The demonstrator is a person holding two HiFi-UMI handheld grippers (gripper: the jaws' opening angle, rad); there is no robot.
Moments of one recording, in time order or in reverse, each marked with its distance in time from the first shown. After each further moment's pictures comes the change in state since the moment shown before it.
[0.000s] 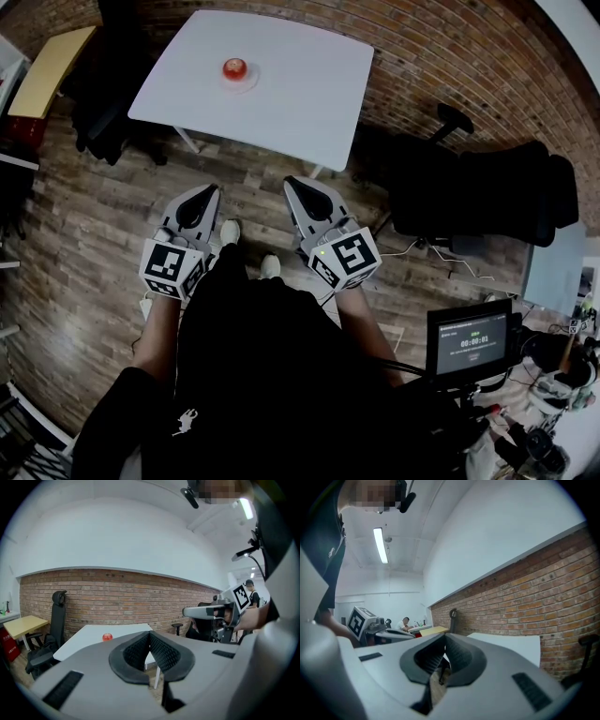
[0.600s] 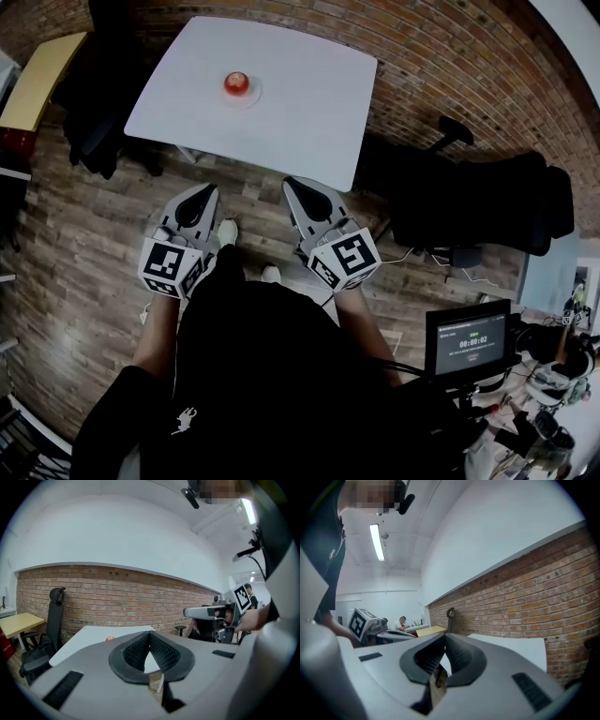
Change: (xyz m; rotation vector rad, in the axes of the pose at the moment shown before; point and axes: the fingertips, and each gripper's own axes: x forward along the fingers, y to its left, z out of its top) left arm 0.043 0.069 0.007 -0.027 -0.009 -0.027; right arm 0.072 -0.026 0.008 0.001 0.009 -0.024
